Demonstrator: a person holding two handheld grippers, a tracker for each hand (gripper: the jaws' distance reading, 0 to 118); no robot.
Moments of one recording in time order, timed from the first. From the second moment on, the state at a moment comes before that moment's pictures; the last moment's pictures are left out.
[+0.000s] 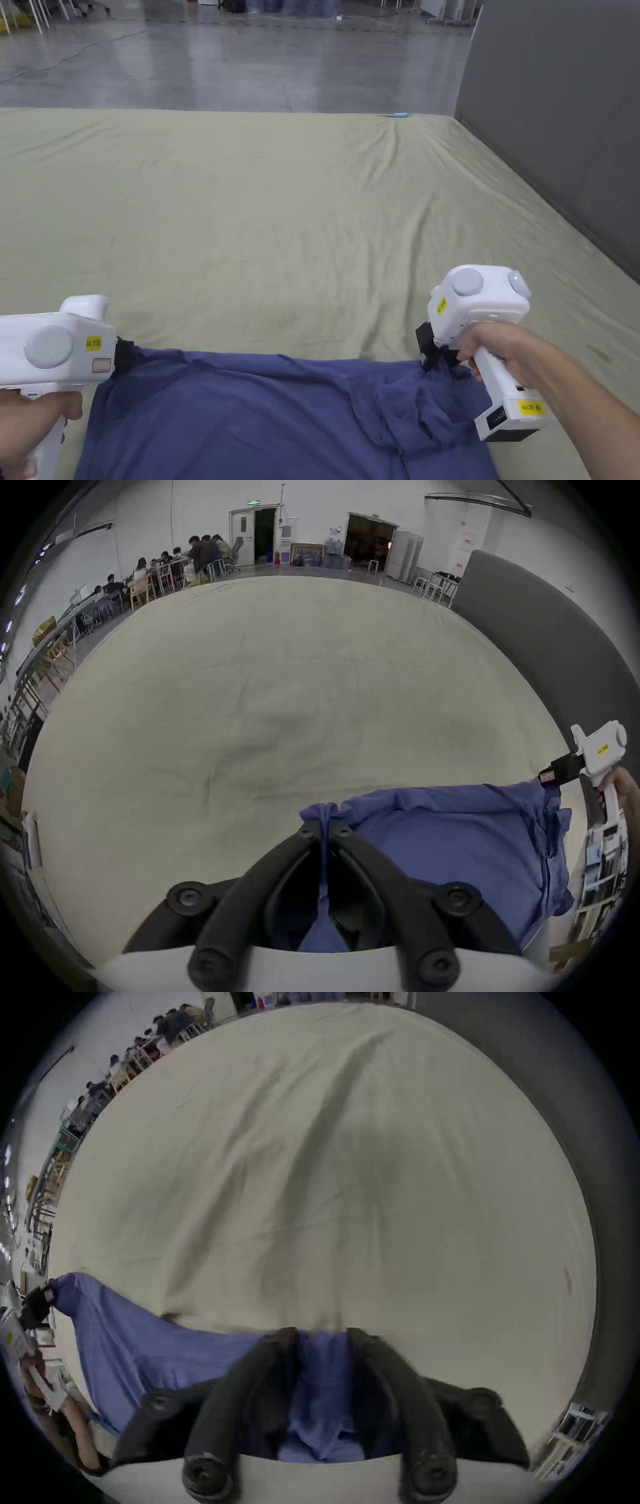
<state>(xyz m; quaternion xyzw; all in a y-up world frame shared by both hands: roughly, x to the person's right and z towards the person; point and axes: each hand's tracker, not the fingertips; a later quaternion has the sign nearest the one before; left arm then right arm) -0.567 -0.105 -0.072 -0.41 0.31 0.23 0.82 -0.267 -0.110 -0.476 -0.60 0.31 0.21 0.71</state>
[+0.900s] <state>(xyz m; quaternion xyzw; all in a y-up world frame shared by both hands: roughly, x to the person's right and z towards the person) -0.451 -0.015 0.073 -0.35 0.26 0.23 0.87 -0.115 0.001 -0.369 -0.44 0.46 0.16 0.76</state>
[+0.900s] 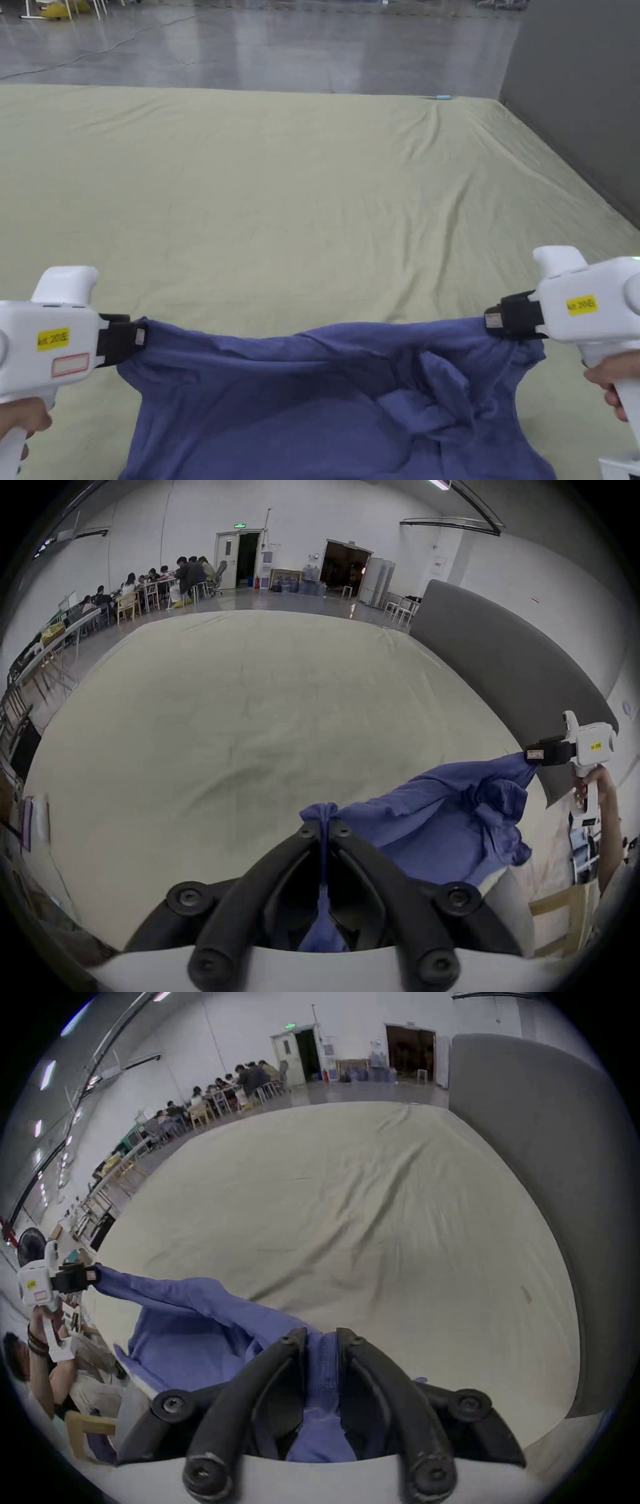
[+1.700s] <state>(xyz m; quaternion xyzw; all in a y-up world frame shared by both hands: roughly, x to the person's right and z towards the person) -0.402 -0.123 0.139 -0.47 0.24 0.28 0.81 -0.030 -0.101 -0.310 -0.52 0.43 0.27 0.69</state>
